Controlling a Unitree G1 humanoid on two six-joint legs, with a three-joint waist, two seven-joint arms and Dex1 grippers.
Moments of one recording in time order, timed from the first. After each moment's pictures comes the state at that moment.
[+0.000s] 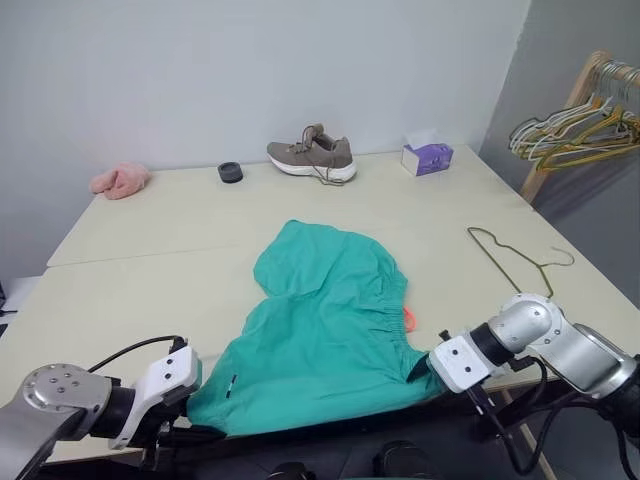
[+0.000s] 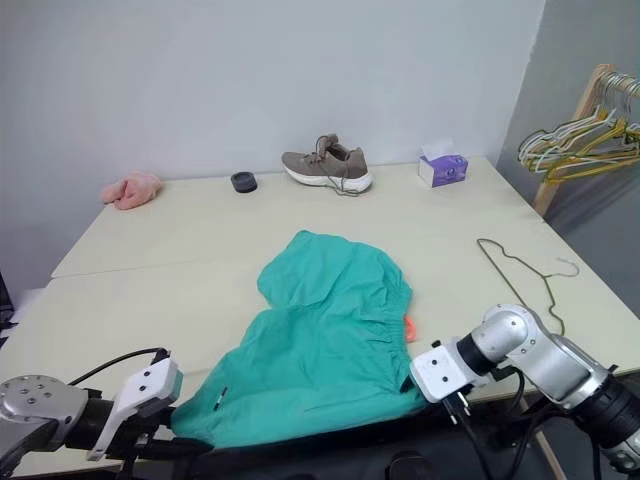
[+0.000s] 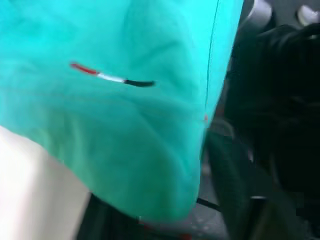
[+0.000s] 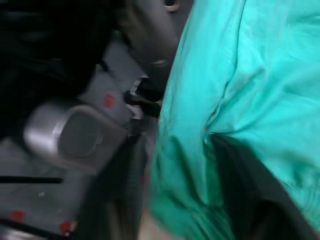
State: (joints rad) left arm 0.48 1.15 0.25 -0.47 -0.50 0.57 -1.26; right arm -0.34 -0.98 0.50 -0.33 0.17 0.09 1.44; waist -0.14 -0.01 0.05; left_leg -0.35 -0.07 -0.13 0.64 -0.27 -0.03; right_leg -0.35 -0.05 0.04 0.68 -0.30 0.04
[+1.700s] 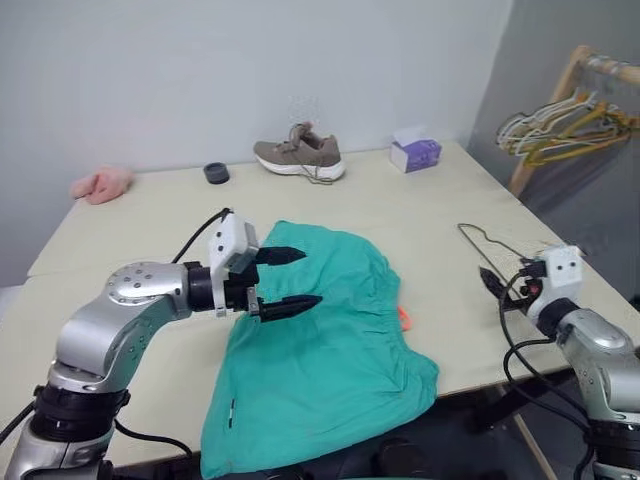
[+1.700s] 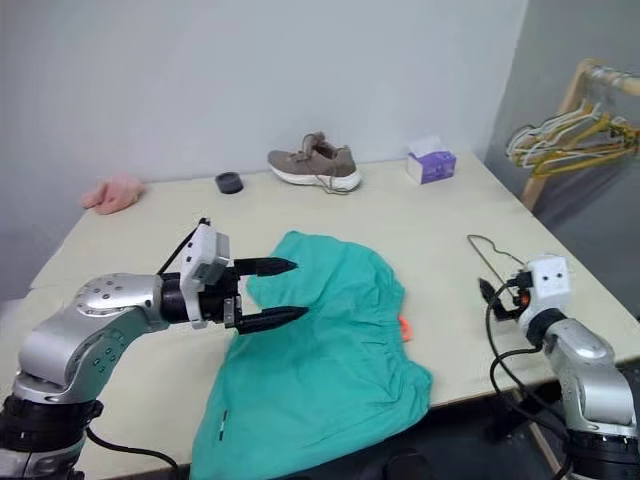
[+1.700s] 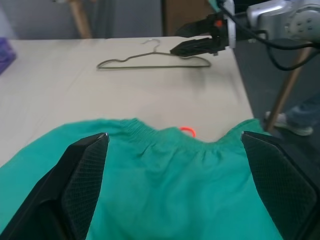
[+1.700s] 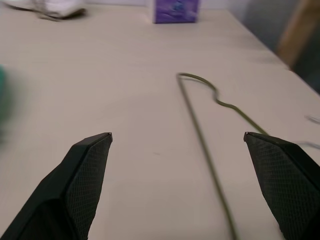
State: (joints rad) left arm -0.33 0.76 0.01 -0.38 -0.63 0.64 -1.02; right arm -0.09 -0.52 -0.31 -0.09 0.29 0.48 0.36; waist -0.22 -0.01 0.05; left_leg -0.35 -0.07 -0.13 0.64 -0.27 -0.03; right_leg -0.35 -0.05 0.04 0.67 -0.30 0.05
